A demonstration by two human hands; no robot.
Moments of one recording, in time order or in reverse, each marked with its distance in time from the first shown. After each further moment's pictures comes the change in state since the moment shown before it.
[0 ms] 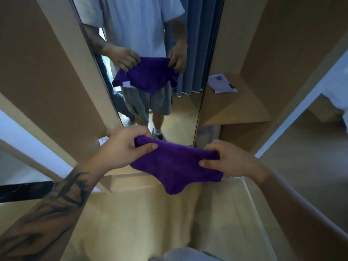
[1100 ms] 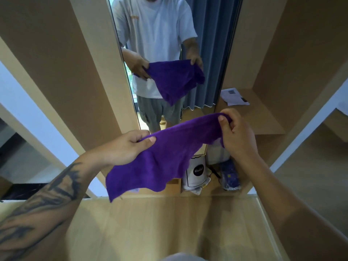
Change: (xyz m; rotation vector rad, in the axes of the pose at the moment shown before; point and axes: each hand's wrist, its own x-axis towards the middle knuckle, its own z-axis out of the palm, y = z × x) left_hand -0.042 0.037 -0.042 -0.222 -0.156 -0.350; right_hand 0.026 -0.031 -0.002 0.106 0.810 -0.094
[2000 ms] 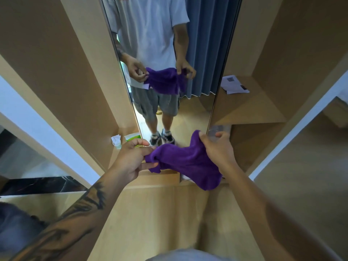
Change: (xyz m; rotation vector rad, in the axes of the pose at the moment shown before) left_hand 0.030 -0.051 0.064 -0.911 0.392 -0.444; right_hand -0.038 0.011 0.067 0.289 -0.165 0.695
